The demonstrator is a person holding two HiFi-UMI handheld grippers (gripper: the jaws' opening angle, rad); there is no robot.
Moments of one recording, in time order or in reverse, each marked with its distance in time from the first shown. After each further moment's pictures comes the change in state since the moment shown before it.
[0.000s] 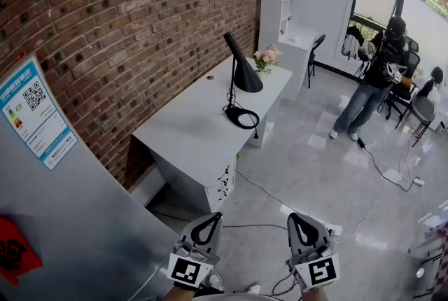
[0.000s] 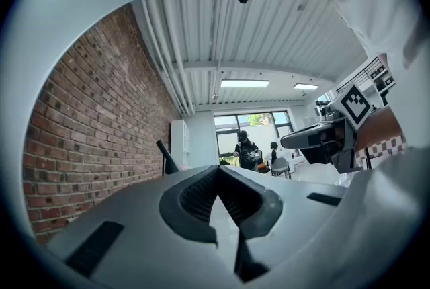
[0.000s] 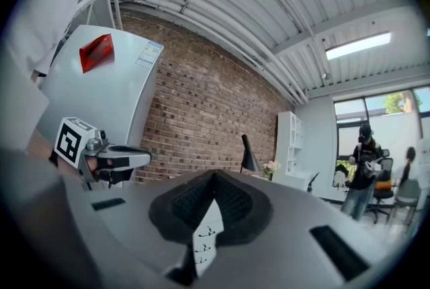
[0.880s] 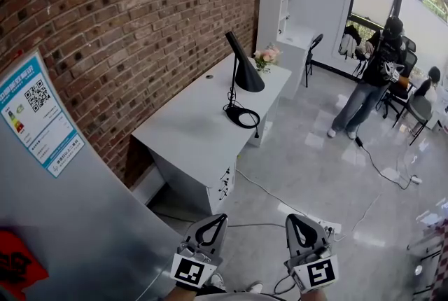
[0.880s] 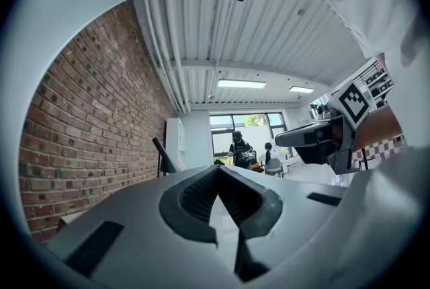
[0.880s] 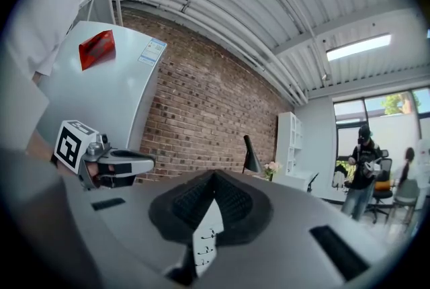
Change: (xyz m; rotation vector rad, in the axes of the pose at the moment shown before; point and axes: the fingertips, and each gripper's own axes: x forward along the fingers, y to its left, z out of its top) left arm -0.004 0.010 -0.006 -0.016 -0.010 -0.052; right arm 0.014 0.024 0.010 -0.005 -0.004 -0.009
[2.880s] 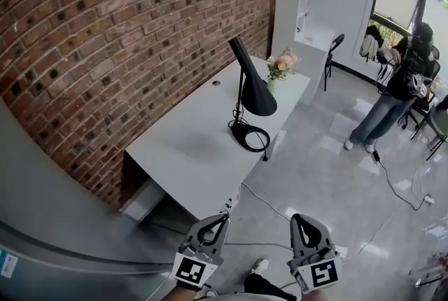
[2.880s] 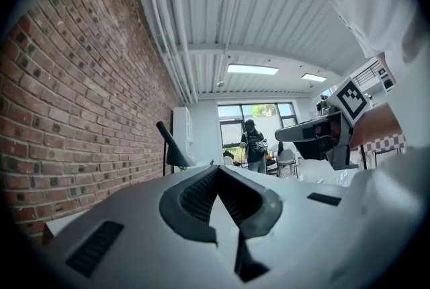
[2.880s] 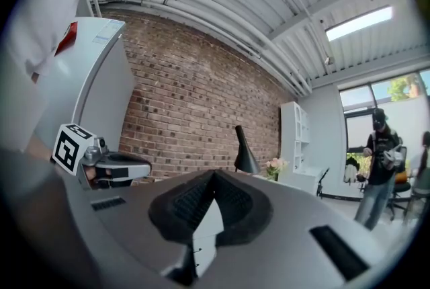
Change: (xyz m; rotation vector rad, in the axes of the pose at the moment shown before) left arm 0.172 0.090 -0.066 0.026 0.077 0.053; right arm 0.172 -0.125 -0.041 0.054 0.000 0.057
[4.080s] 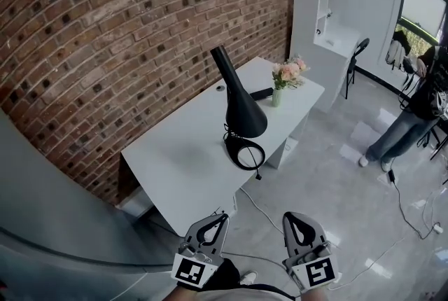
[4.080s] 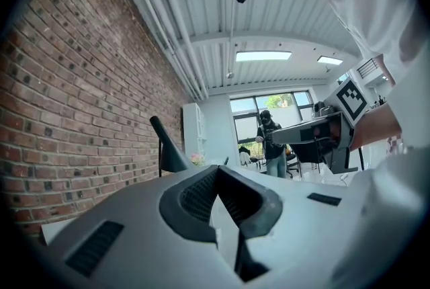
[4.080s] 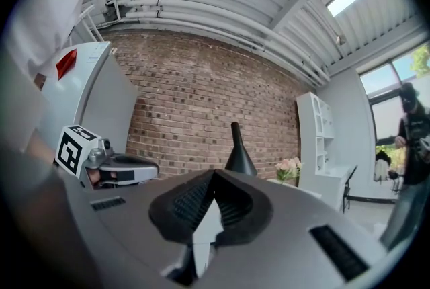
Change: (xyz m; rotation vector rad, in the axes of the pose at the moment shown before) left arm 0.152 -0.019 -0.009 0.023 0.045 0.162; right arm 0.082 -0.140 -0.015 0.020 -0.037 0.209
